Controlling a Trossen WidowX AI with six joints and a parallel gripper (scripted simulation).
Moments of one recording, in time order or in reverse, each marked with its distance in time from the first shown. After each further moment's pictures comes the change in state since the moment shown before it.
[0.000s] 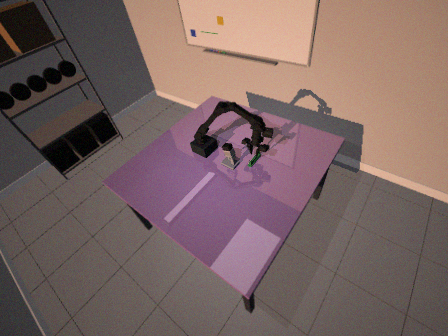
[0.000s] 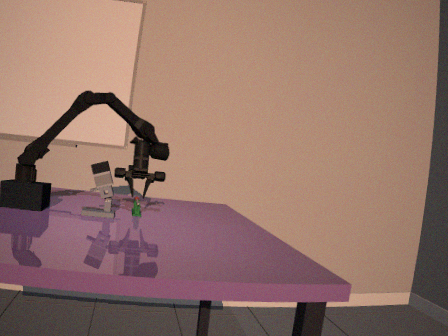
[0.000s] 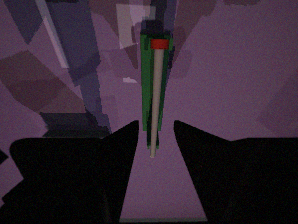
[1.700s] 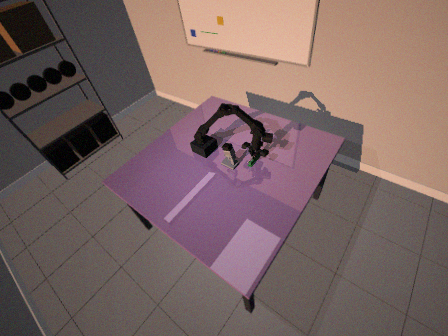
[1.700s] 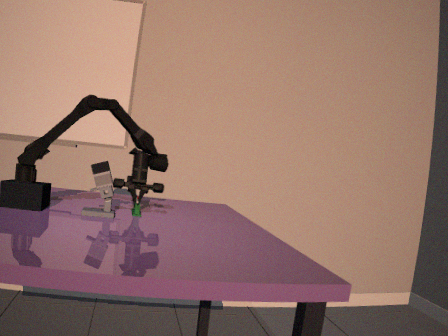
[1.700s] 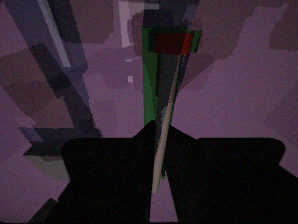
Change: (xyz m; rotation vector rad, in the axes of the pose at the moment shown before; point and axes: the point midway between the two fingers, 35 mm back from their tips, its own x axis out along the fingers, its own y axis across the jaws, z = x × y) arm 0.039 0.003 0.008 -0.002 0.006 0.018
